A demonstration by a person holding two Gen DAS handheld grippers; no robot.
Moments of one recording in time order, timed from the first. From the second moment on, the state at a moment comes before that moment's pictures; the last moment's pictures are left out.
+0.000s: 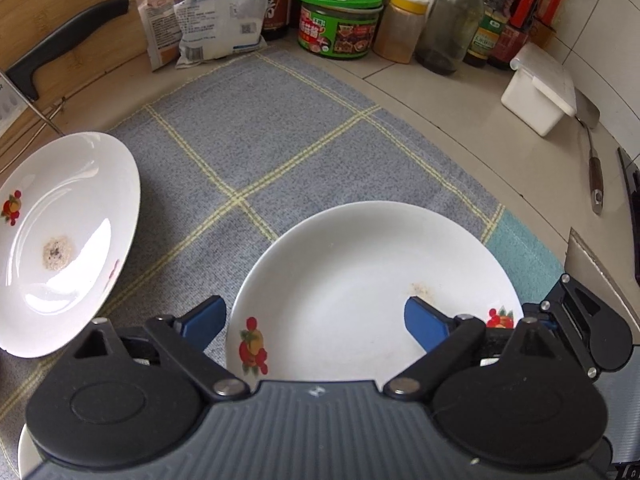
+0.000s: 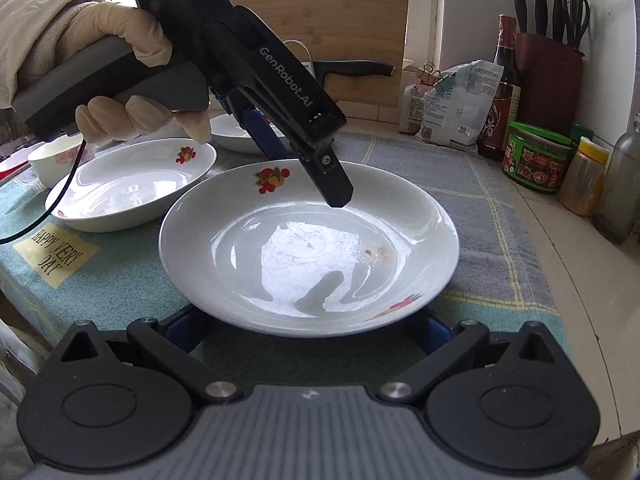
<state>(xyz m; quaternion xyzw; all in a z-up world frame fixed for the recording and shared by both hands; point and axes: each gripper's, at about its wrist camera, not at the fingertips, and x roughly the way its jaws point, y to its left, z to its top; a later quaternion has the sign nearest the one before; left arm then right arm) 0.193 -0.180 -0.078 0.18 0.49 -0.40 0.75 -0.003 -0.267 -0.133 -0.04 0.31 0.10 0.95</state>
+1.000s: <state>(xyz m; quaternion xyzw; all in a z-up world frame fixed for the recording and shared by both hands) 0.204 -0.198 -0.086 0.24 0.52 -0.45 0.69 0.003 -0.264 -0.128 -0.05 0.33 0.11 0.94</state>
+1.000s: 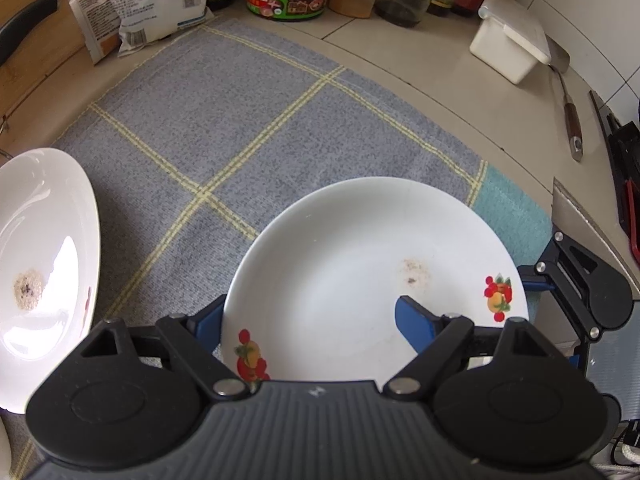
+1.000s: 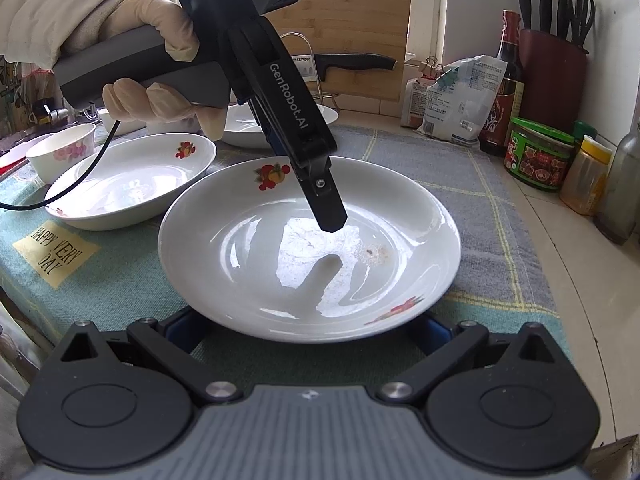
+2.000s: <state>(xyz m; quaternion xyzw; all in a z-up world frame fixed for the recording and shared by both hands) 0.226 -0.218 -0.064 0.21 0.49 -0.46 0.71 0.027 -0.287 -0.106 -0.07 0.35 0.10 0.93</state>
